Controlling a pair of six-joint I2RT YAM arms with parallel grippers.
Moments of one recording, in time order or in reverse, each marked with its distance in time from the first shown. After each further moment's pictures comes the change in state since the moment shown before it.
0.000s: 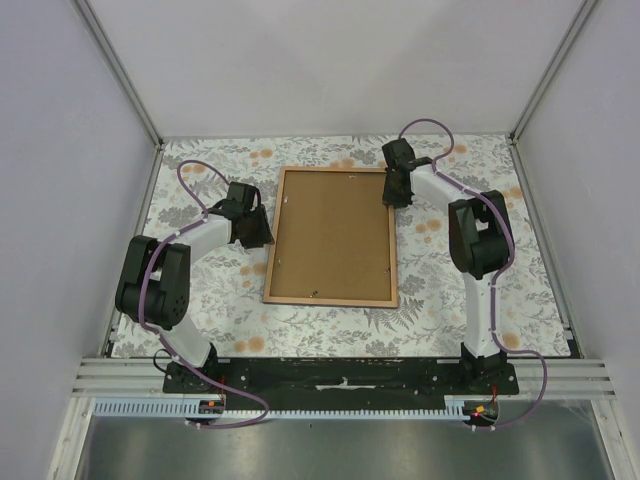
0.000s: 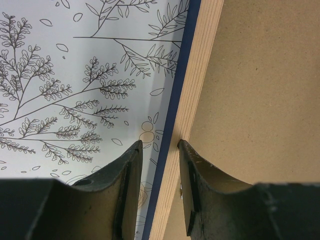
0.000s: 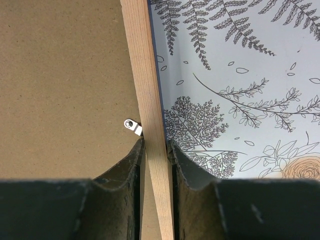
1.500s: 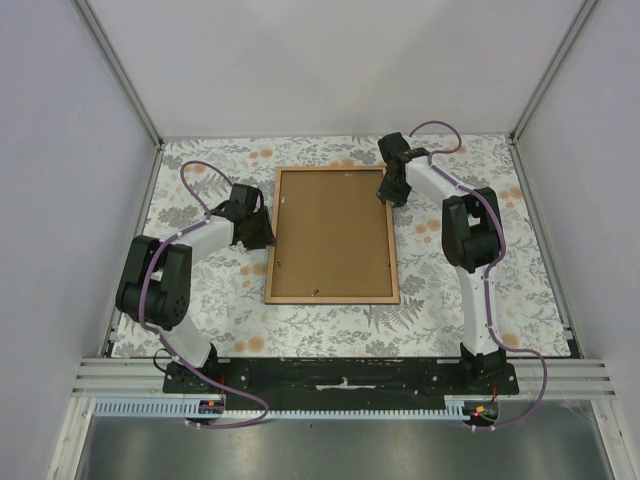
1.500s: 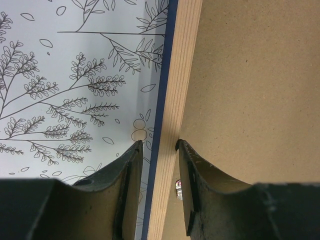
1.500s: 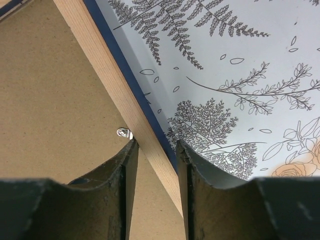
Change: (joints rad) left arm -0.019 -0.001 -0.012 0.014 0.003 0.000; right arm 0.001 0.106 0.191 -0.178 0.055 0.280
